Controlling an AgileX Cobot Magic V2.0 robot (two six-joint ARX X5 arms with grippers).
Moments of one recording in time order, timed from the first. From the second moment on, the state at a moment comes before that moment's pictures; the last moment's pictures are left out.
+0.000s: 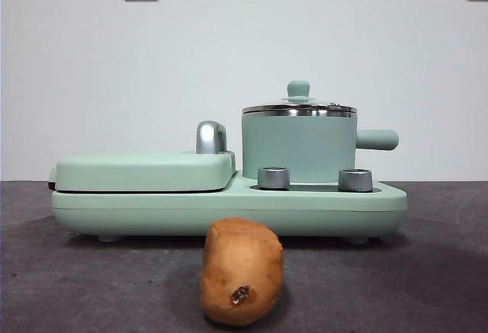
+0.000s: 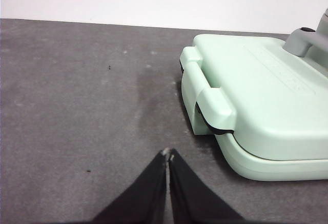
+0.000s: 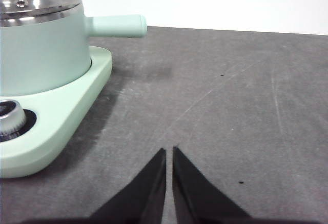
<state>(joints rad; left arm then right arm) -0.10 0.00 0.04 -0.20 0.04 -0.08 0.07 0.01 0.02 -0.16 -0.03 0.03</state>
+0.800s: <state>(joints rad) -0.11 0.09 0.28 -0.35 0.25 -0.40 0.07 0.11 0.37 -0.41 -0.24 0.50</state>
